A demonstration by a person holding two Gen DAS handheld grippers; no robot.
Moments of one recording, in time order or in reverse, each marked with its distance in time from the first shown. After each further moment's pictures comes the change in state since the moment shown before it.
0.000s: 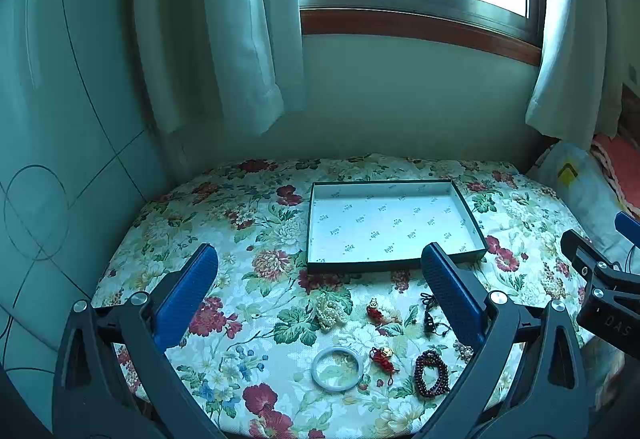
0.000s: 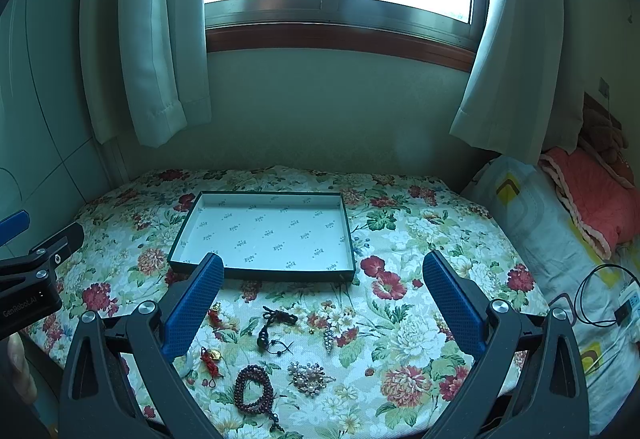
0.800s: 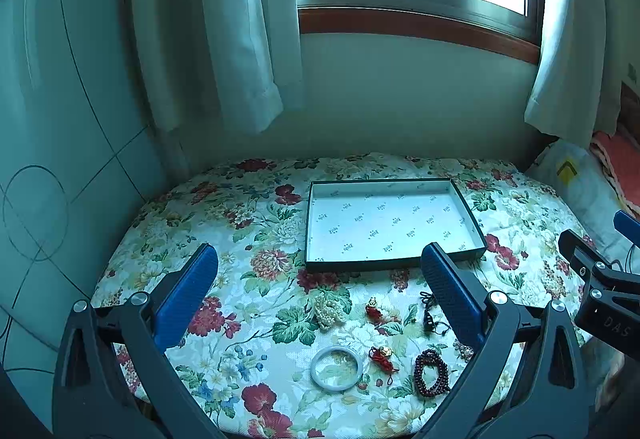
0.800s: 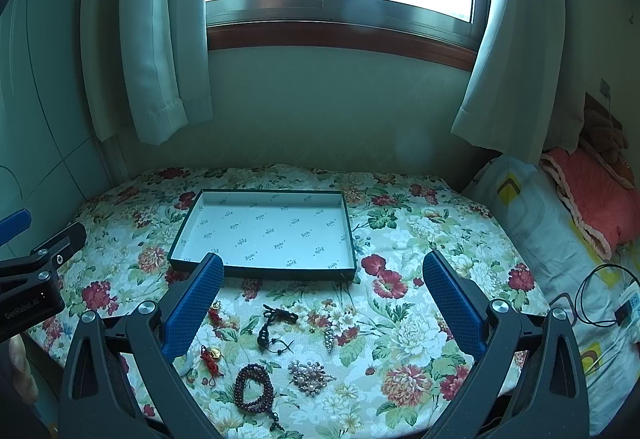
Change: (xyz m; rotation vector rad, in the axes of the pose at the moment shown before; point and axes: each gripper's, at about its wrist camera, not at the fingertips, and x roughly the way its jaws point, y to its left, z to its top) left arm 0.001 0.001 -0.003 0.004 0.003 -0.001; right arm 0.001 0.001 0.000 -0.005 0.007 0.000
